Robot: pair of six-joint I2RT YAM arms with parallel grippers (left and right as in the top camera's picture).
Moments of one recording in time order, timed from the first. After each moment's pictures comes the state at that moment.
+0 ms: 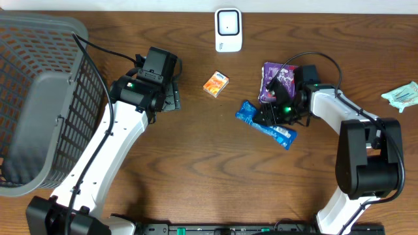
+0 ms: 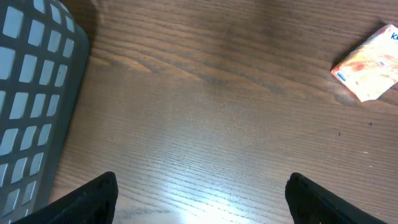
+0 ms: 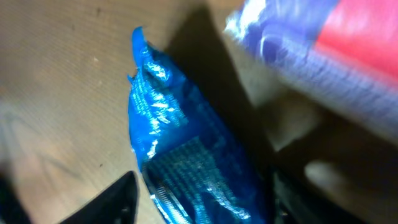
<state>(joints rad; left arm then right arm) -0.34 1.52 1.34 -1.00 -0.28 -0.44 0.09 1.93 1.12 -0.64 -0.61 -0.14</state>
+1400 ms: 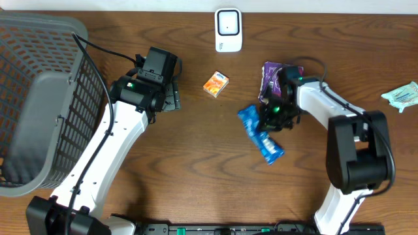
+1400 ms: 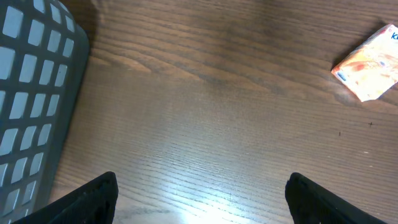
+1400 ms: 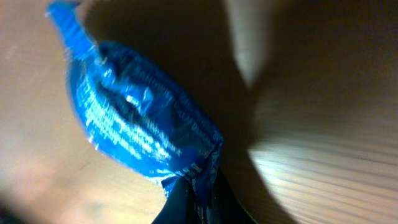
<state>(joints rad) -0.34 1.52 1.34 -1.00 -0.28 -0.44 0.18 1.96 1.26 -0.88 -0.35 0.17</state>
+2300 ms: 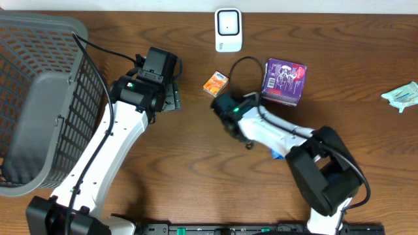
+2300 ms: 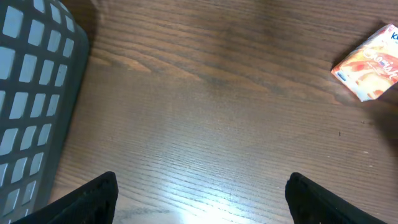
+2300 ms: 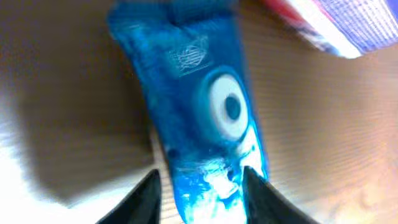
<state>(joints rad) -0.34 1.52 1.34 -1.00 -0.28 -0.44 0.69 1.95 1.20 -0.85 0.58 0.52</state>
